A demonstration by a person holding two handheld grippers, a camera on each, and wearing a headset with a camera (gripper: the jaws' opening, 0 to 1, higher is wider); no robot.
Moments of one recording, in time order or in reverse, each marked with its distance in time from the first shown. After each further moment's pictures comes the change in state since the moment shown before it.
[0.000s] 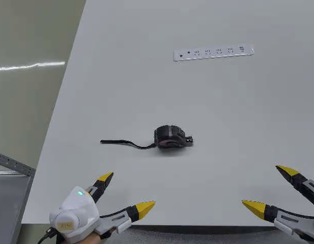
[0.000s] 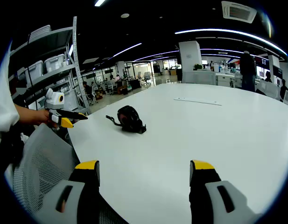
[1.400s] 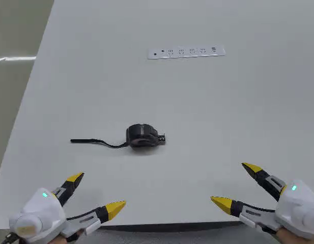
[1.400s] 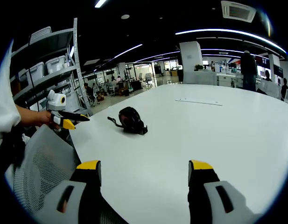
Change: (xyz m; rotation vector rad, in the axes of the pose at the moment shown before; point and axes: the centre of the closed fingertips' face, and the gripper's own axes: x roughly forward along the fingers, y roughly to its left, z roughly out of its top) left arm 0.001 -0.001 -0.001 0.002 0.006 -0.003; right arm 0.001 0.002 0.000 0.007 -0.013 0.016
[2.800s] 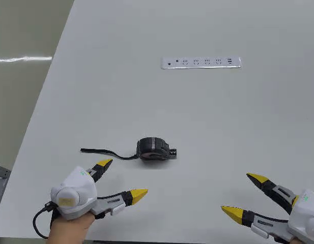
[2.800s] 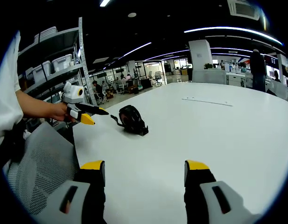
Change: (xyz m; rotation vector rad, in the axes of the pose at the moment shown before) left arm 0.074 0.010 0.033 0.097 0.038 -0.062; right arm 0.029 -0.017 0.003 -0.023 0.017 0.099
